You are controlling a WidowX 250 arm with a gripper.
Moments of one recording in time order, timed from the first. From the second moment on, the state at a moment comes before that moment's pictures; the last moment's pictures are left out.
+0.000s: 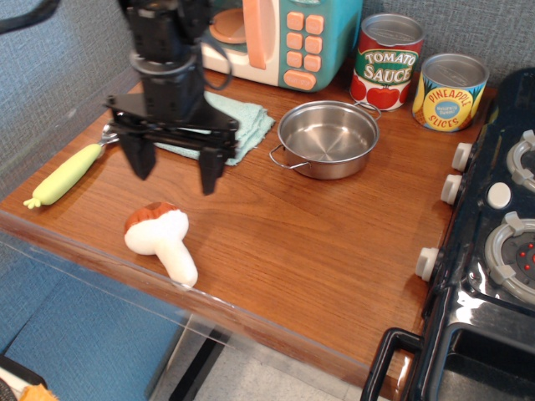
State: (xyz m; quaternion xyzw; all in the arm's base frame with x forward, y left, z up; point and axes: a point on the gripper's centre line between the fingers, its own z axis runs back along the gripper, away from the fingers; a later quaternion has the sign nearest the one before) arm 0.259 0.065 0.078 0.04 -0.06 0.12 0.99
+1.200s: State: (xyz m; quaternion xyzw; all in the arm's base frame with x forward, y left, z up) arm 0.246 0.072 0.027 0.04 0.02 0.14 0.99
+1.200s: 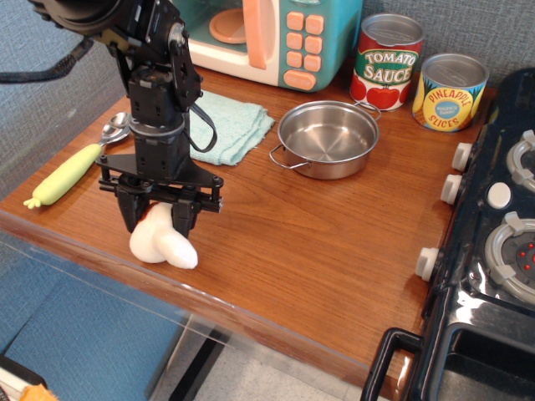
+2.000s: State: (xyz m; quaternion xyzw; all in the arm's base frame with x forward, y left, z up) arm 0.366 0.081 0.080 0.06 -0.07 0.15 0.98
